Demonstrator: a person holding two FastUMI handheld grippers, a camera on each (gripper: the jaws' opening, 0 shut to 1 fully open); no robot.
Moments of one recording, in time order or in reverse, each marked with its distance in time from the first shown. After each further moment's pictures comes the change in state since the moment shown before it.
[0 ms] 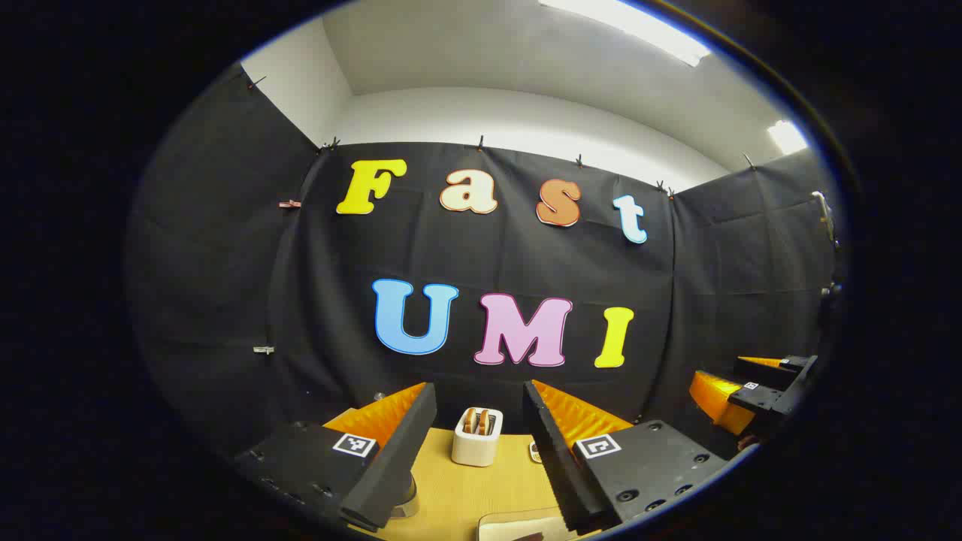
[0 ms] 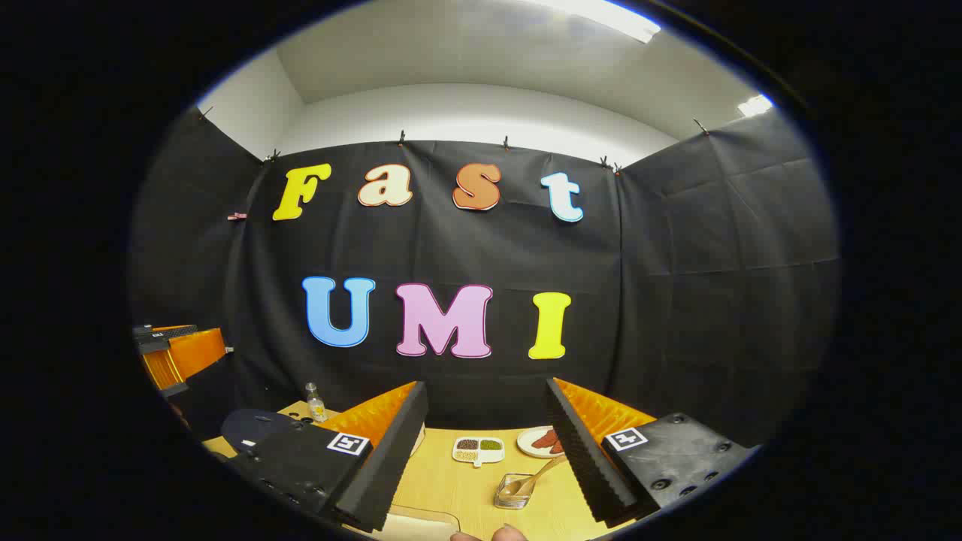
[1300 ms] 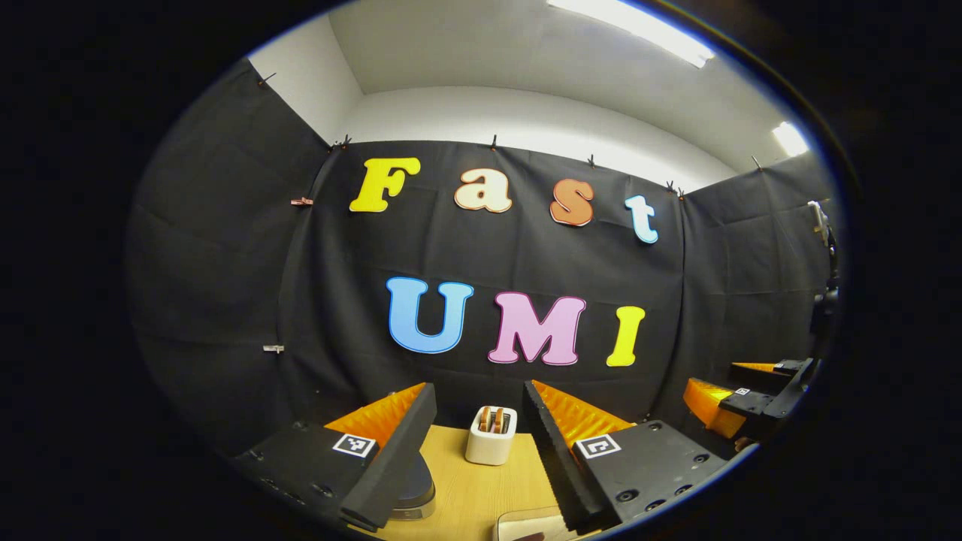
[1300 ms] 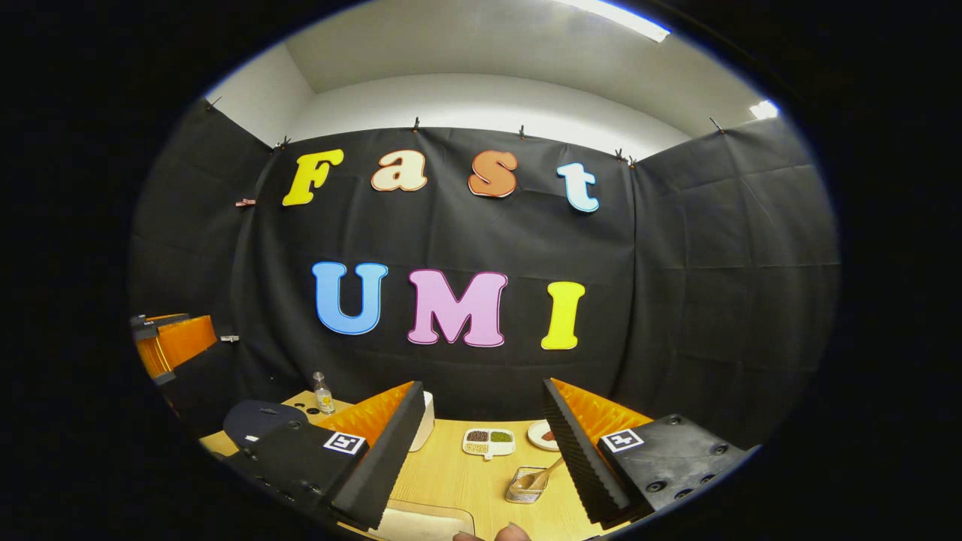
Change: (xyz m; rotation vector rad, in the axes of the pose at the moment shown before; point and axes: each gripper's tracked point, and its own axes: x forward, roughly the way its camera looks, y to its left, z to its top) left arm -0.004 0.035 -0.009 -0.015 0.014 0.044; right arm 0.014 0.029 -0.028 -0.003 0.075 0.054
